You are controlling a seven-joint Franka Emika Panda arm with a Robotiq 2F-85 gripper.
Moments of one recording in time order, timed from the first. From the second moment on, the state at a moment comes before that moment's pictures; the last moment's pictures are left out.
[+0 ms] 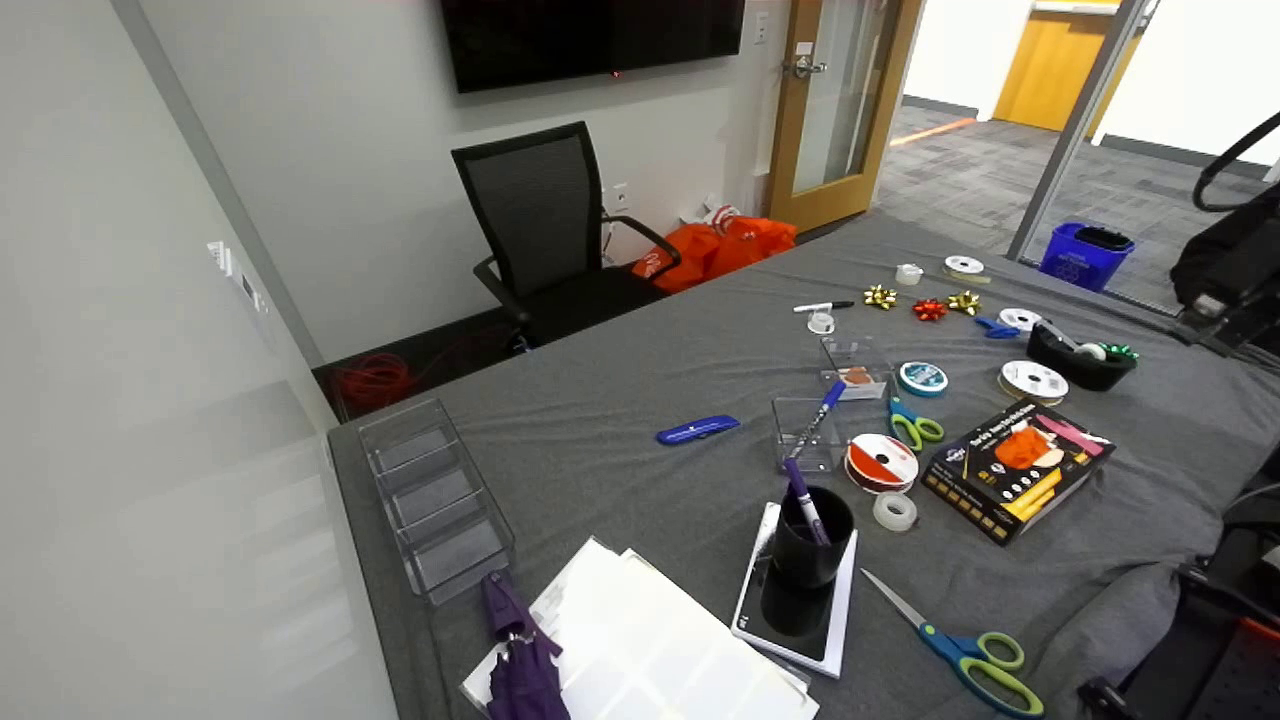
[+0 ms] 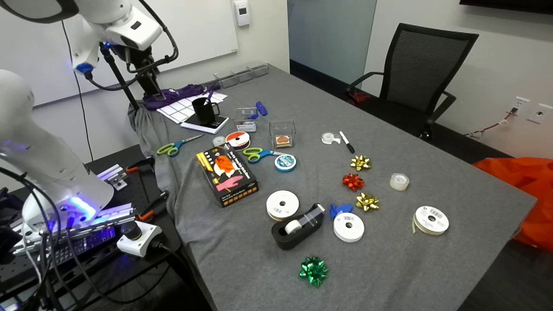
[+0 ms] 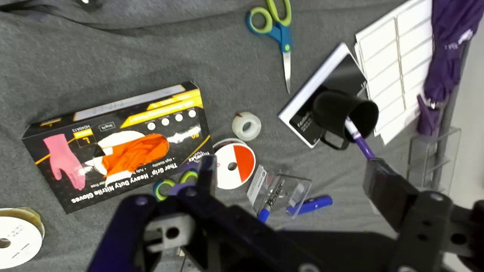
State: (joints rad) arm -0.06 -0.84 -0.28 -2.80 0.23 2.06 -0.10
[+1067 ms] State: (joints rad) arm -0.19 -0.51 0.03 -2.79 0.30 2.48 0.68
